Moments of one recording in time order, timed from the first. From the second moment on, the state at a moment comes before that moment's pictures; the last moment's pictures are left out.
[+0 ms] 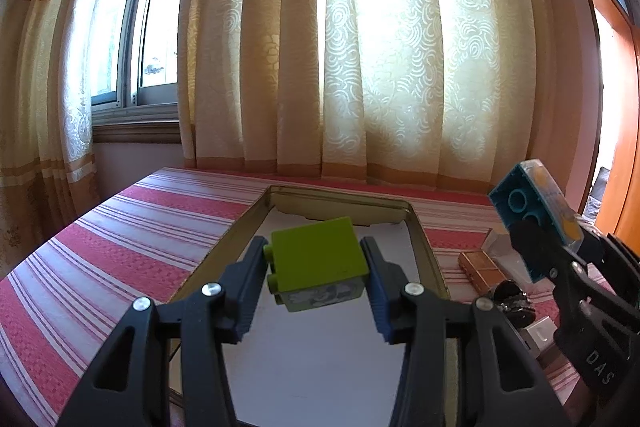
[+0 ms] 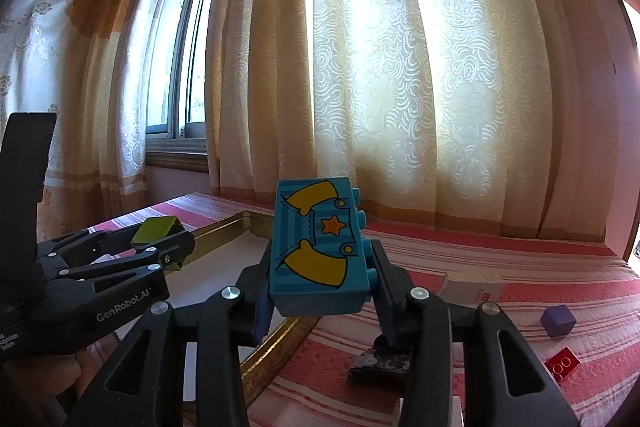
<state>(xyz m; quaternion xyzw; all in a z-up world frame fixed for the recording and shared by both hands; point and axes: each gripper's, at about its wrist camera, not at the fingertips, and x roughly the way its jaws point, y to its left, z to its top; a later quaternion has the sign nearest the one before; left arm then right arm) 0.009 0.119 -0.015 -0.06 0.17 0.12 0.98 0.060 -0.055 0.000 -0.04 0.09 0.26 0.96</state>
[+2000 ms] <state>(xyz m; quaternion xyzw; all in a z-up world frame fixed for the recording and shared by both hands) 0.072 0.170 -0.011 -0.04 0.32 0.08 0.94 0.120 0.020 0.007 -0.08 0.22 0.32 0.92</state>
